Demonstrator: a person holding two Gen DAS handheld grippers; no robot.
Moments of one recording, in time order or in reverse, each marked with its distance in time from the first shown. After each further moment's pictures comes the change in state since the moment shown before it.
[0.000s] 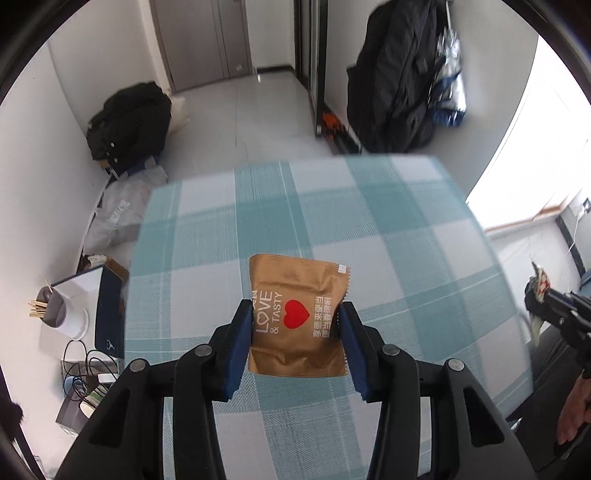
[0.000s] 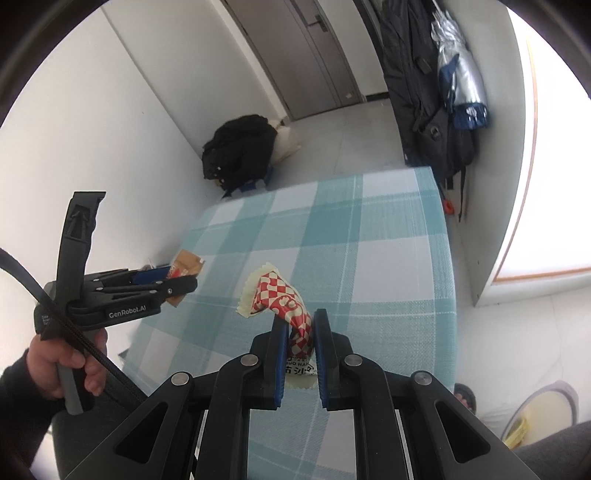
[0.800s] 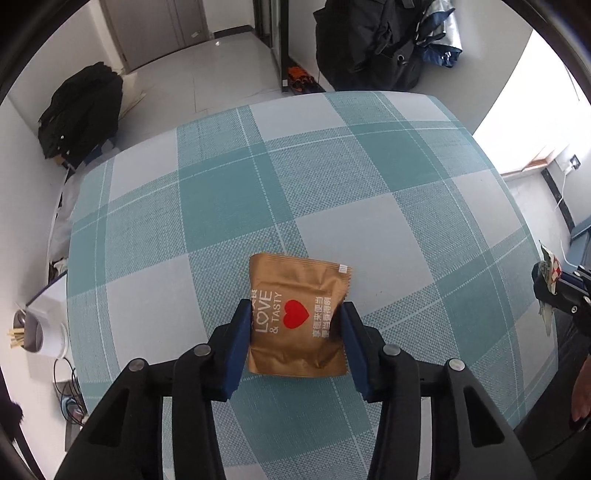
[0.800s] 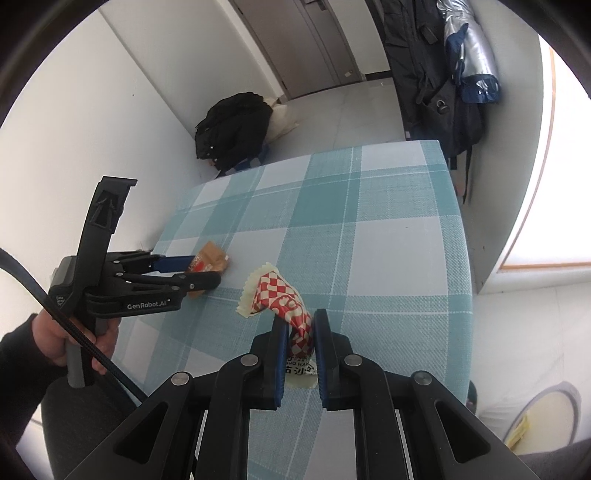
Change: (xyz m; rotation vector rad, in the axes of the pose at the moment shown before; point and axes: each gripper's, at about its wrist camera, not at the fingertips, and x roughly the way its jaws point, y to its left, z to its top) left arm 0.076 0.005 0.006 0.116 0.200 -0.082; right arm 0.043 -0.018 -0.001 0.013 0.109 -0.010
